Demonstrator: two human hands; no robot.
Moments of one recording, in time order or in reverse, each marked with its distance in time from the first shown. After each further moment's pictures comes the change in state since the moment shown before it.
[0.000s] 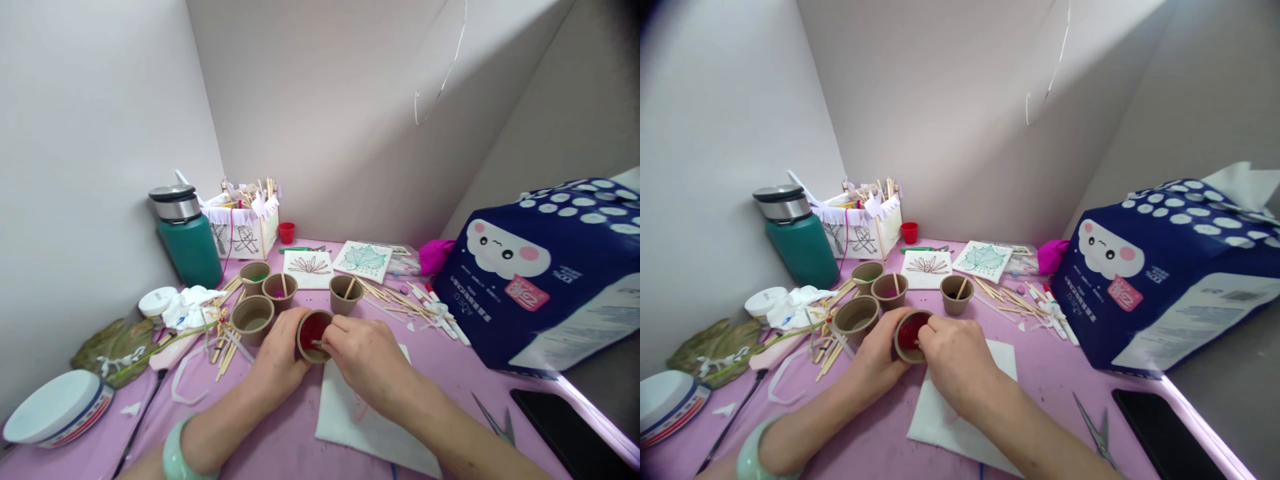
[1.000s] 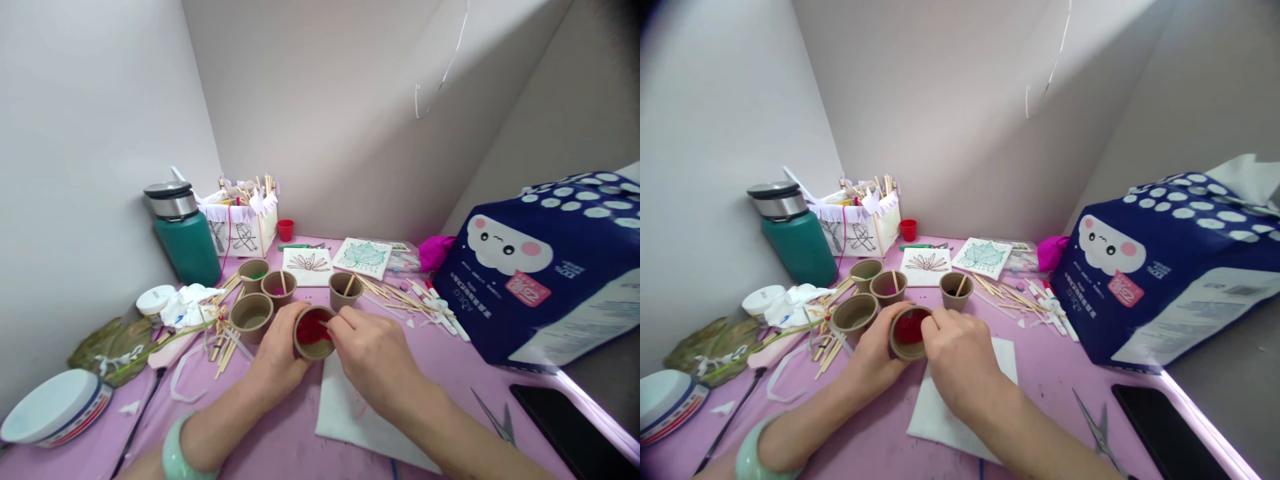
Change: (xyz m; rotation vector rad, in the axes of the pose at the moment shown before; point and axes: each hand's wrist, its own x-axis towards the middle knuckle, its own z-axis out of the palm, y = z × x) left_hand -0.001 0.001 0.000 -0.018 0.039 -0.006; right_hand -0.005 -0.006 -0.006 -0.007 0.077 0.075
